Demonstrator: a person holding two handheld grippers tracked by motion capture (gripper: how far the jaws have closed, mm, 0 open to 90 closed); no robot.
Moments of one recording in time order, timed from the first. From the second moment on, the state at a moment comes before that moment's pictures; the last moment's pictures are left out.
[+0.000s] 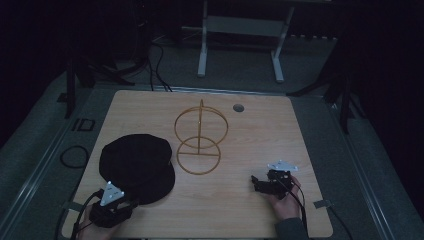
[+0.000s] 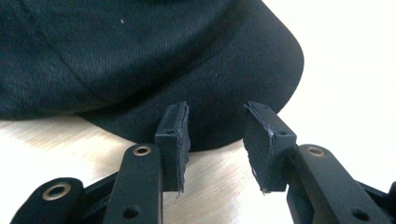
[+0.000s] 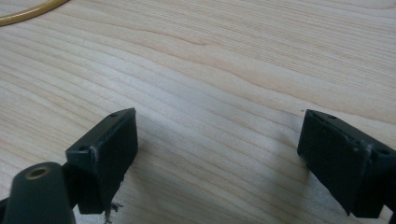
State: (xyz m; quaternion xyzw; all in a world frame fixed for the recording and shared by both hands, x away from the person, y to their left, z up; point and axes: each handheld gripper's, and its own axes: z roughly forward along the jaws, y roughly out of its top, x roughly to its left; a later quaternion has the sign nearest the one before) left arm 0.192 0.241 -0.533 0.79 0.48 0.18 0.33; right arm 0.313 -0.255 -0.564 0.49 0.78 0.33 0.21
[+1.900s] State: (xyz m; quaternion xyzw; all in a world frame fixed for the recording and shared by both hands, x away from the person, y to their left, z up) left arm 0.261 0.226 -0.483 0.88 0.35 0.14 0.28; right arm 0.312 -0.255 -0.564 0.49 0.78 0.33 0.21
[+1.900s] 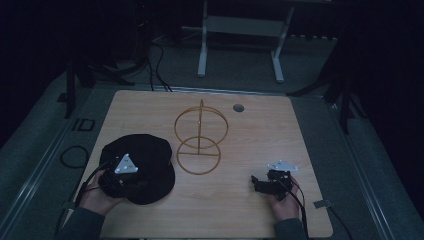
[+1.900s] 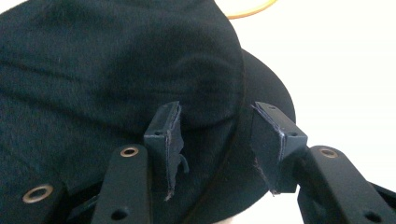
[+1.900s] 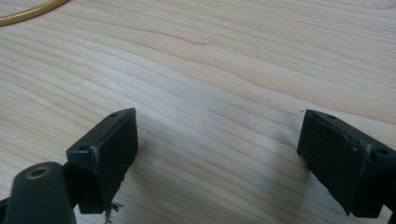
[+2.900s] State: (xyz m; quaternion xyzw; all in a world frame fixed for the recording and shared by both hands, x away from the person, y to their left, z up) left arm 0.315 0.210 -0.499 0.92 0.34 0.01 0.20; right arm 0.312 -0.254 -0.564 0.49 0.78 0.33 0.21
